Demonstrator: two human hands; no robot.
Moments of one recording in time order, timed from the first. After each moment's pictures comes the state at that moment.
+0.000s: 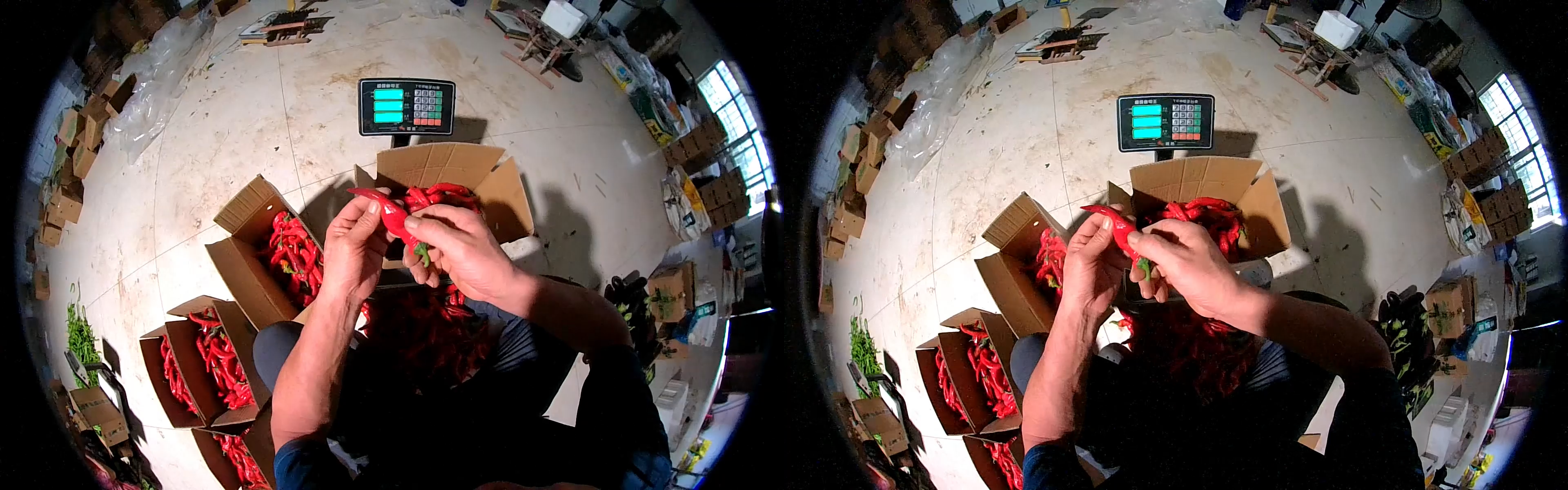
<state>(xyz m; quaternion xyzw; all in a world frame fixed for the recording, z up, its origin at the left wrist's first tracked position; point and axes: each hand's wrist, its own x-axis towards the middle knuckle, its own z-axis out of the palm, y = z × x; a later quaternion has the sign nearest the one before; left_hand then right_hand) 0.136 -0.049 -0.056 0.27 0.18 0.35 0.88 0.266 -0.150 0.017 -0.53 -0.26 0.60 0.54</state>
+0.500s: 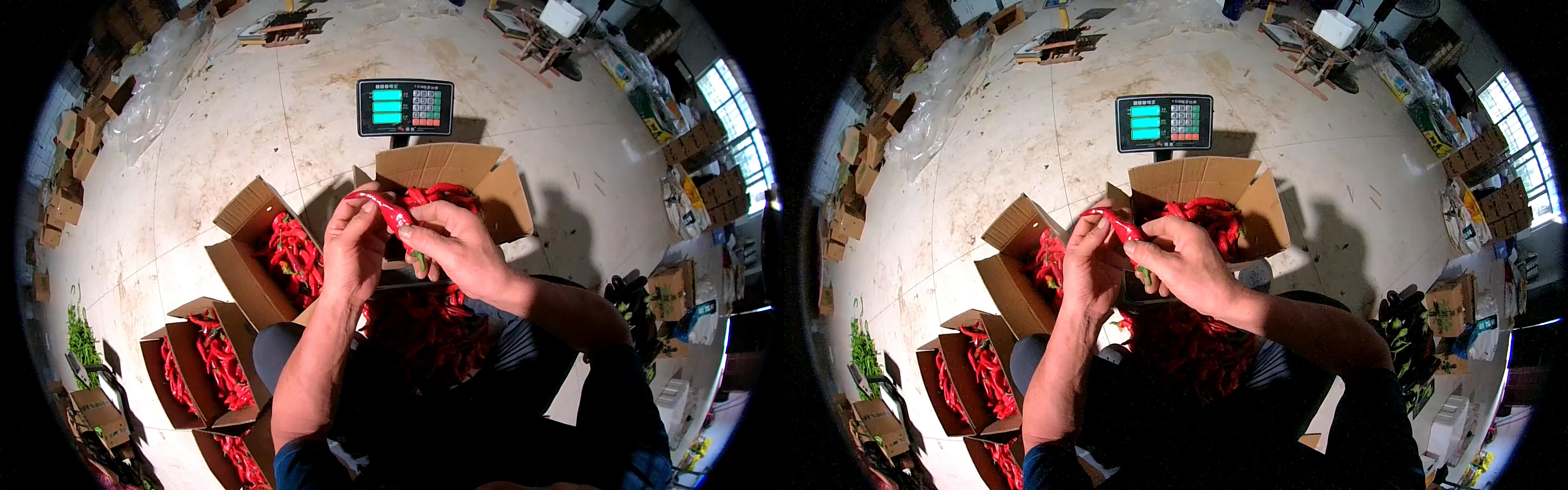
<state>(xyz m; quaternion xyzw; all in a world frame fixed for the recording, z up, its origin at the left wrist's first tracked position) 0.142 -0.052 -0.053 0.24 0.20 0.41 0.86 0.267 -0.151 0.003 -0.59 -0.36 0.50 0.53</state>
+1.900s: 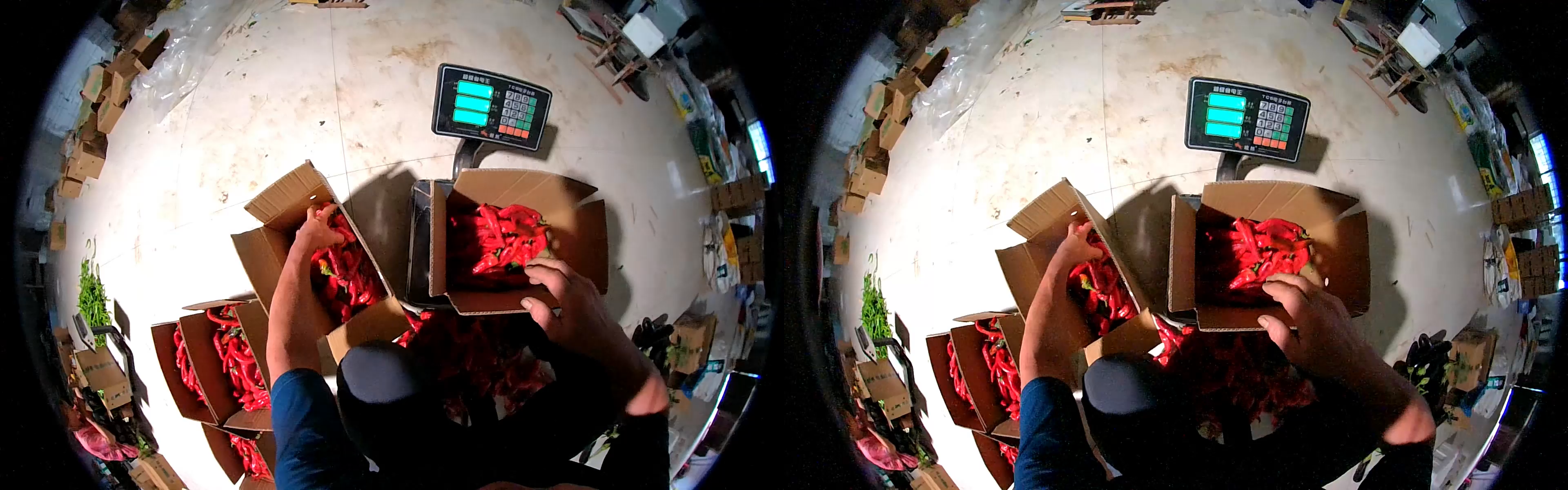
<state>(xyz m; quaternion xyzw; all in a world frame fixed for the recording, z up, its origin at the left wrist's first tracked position) 0.004 0.205 -0.383 0.81 0.50 -0.11 0.30 0.337 -0.142 -0.027 -0.69 -0.66 0.22 0.18</state>
